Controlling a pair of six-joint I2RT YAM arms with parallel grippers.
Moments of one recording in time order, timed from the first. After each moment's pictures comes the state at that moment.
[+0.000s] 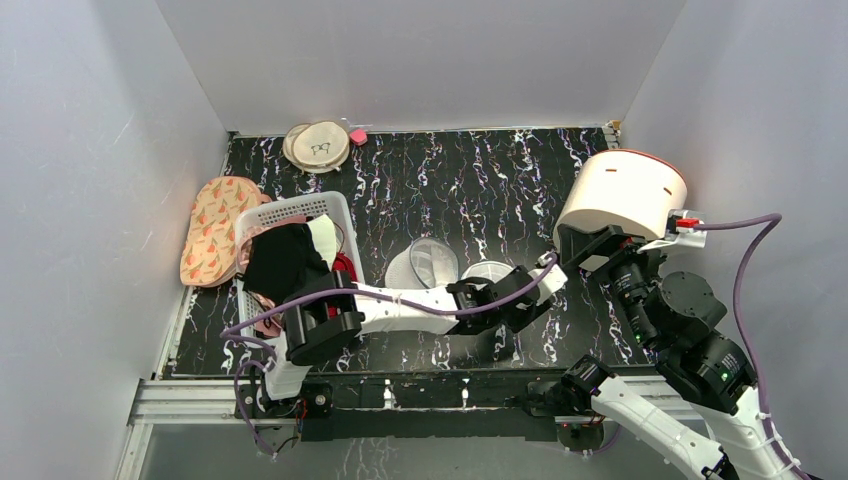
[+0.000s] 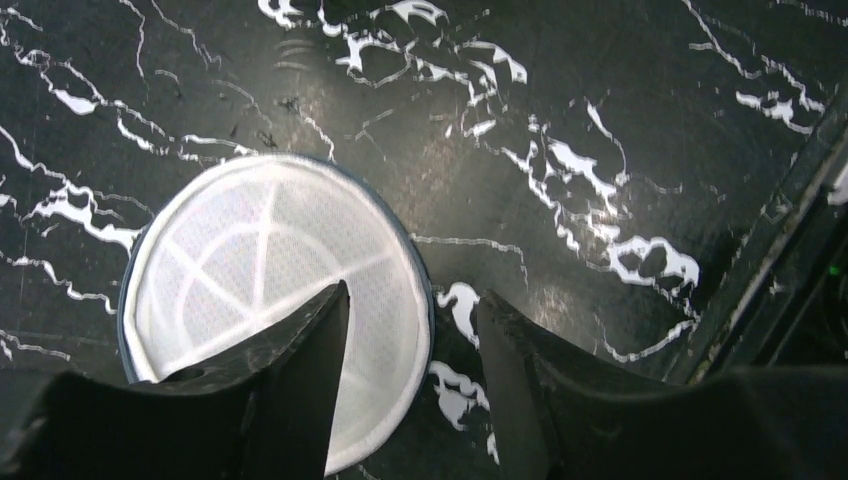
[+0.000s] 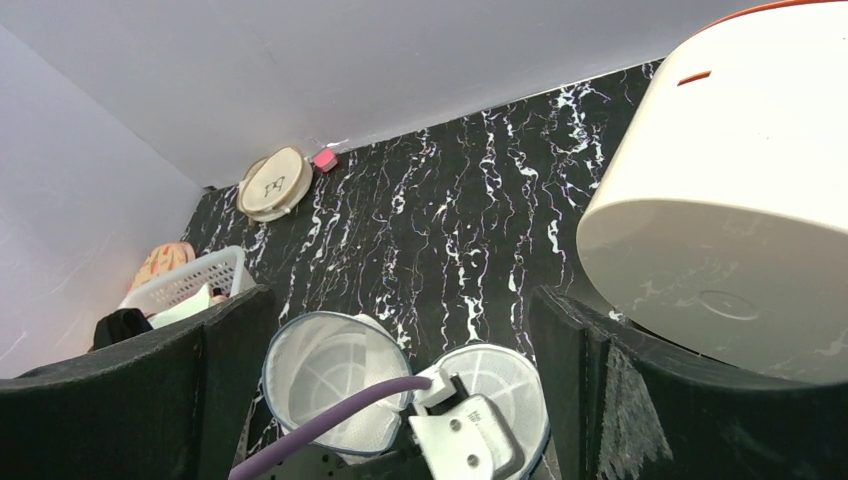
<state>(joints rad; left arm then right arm) -1.32 1.99 1.40 -0.10 -0.28 -0.08 0.70 0.42 1.02 -0.63 0.56 0.44</state>
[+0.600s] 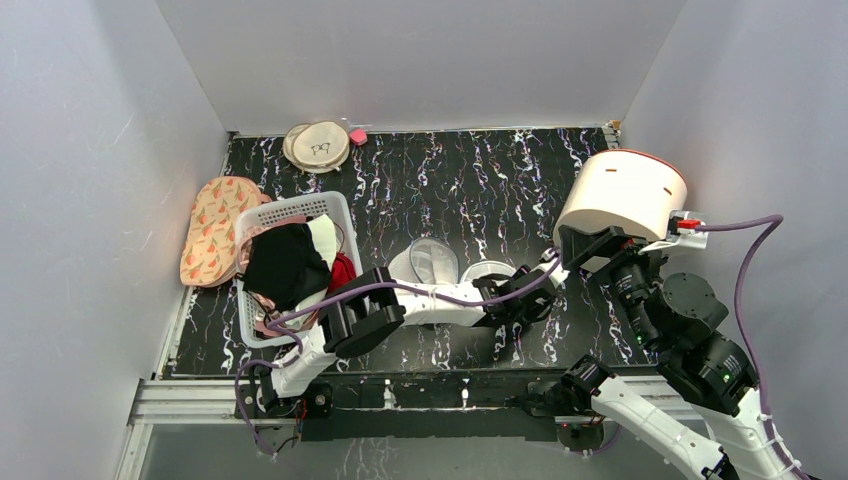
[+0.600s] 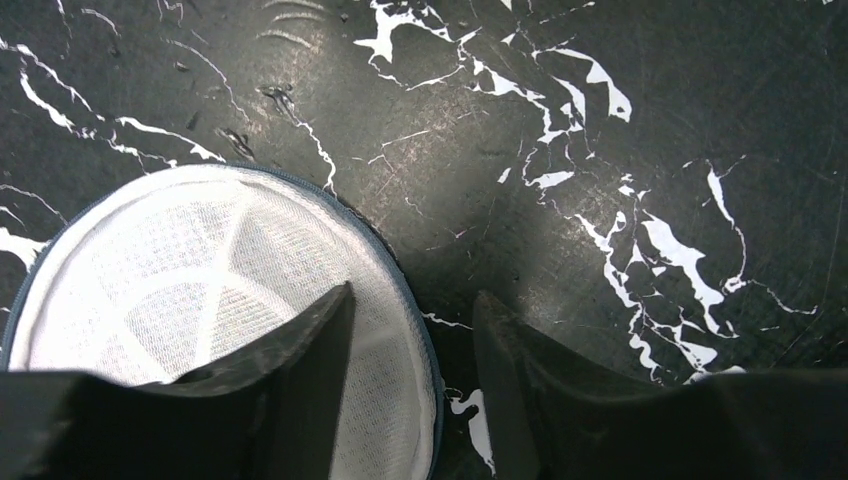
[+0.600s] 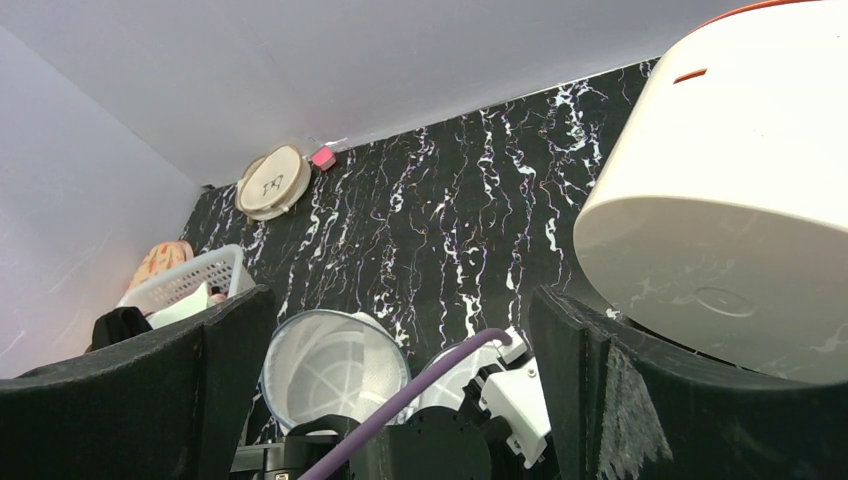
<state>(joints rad) -1.28 2.25 1.64 -0.20 -0.33 -0.20 0.70 0.42 1.03 -0.64 0.57 0.44</state>
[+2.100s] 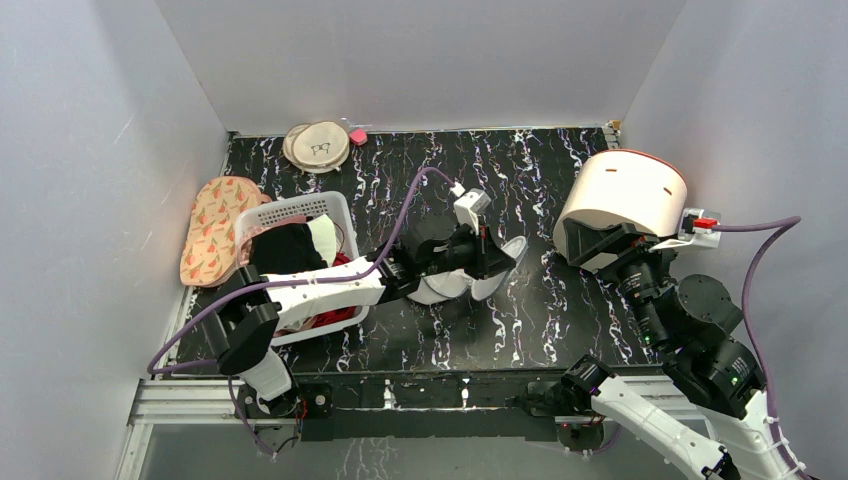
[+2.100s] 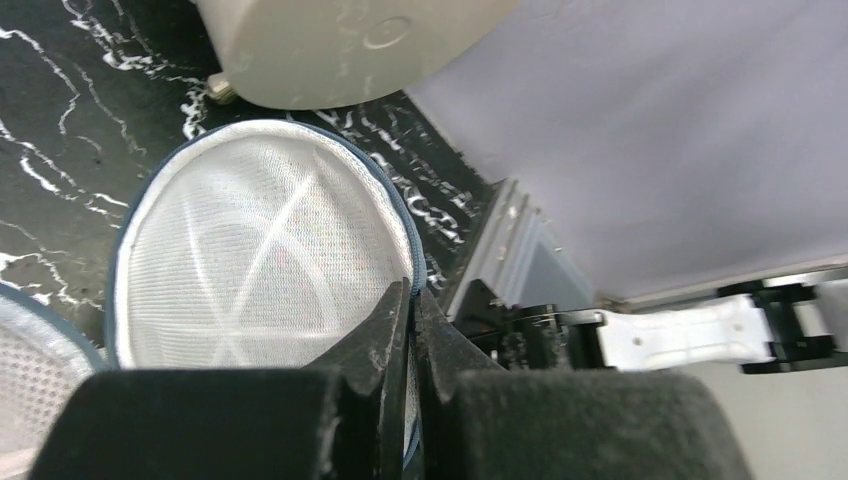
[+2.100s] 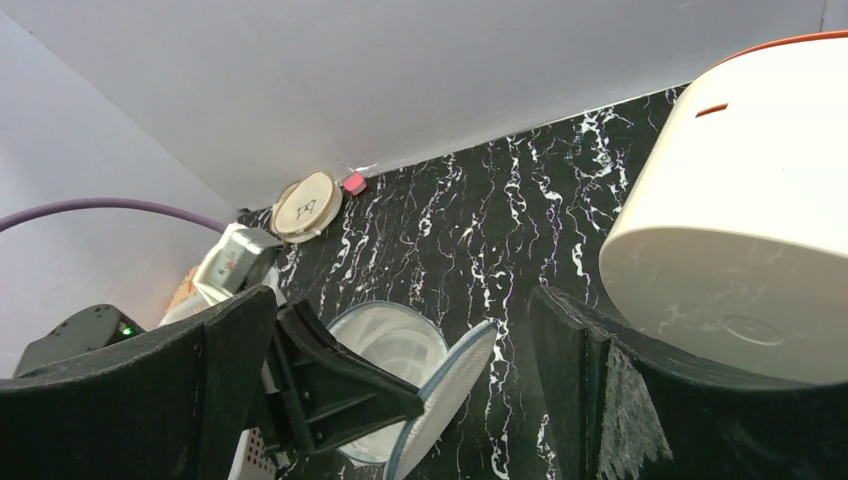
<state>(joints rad) -1.04 1.63 1.11 0.26 0.18 -0.65 0.70 0.42 1.06 -0.60 0.55 0.45</state>
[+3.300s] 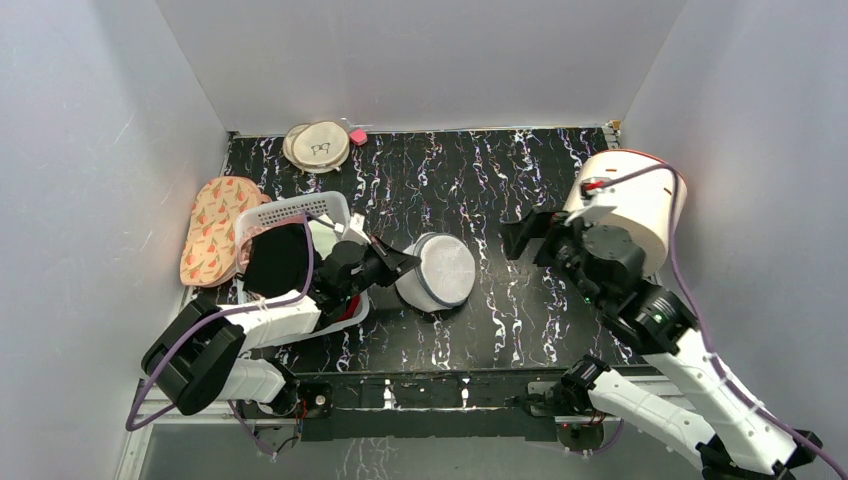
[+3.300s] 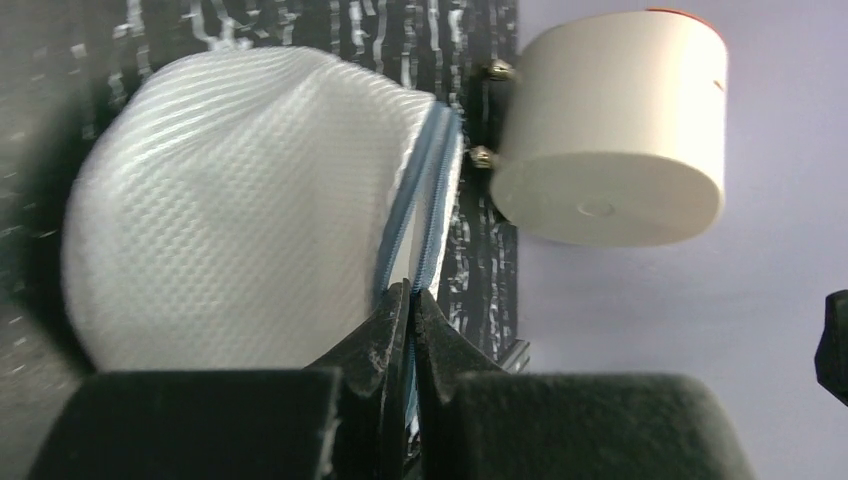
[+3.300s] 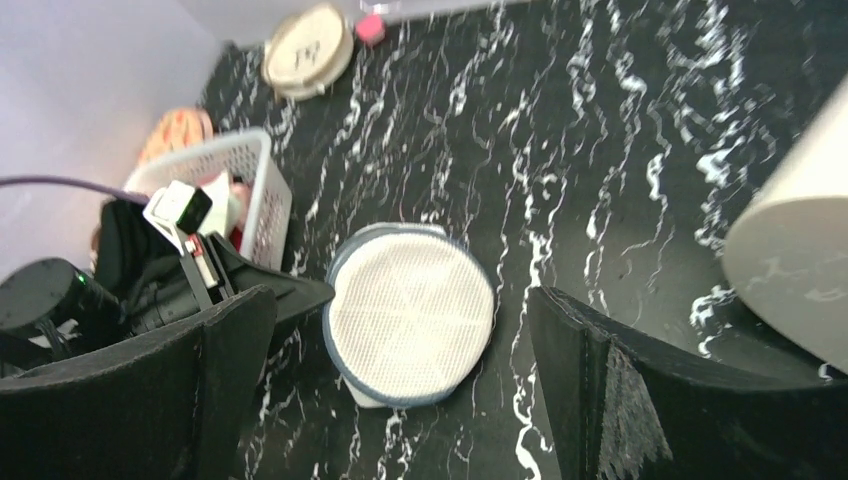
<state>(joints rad) -0.69 1.32 0.46 0.53 0.06 -1.17 0.70 0.66 1.00 -0.54 0.36 0.47</state>
